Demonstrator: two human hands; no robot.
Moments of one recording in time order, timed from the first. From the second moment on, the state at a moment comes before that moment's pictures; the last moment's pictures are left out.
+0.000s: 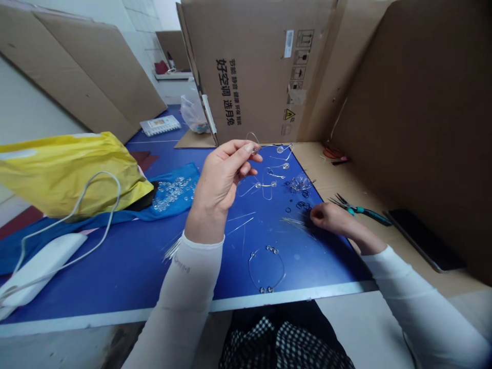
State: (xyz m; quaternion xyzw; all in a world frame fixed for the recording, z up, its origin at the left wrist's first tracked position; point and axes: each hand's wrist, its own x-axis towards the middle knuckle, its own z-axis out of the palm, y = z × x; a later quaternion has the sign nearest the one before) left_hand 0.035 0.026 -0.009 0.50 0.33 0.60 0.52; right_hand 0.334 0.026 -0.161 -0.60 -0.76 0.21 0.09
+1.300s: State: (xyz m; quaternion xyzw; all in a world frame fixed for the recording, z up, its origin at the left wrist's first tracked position) left_hand 0.043 0.026 -0.025 0.60 0.35 0.51 0.50; right_hand 0.245 0.012 -0.028 -0.37 -0.65 0.38 0.55
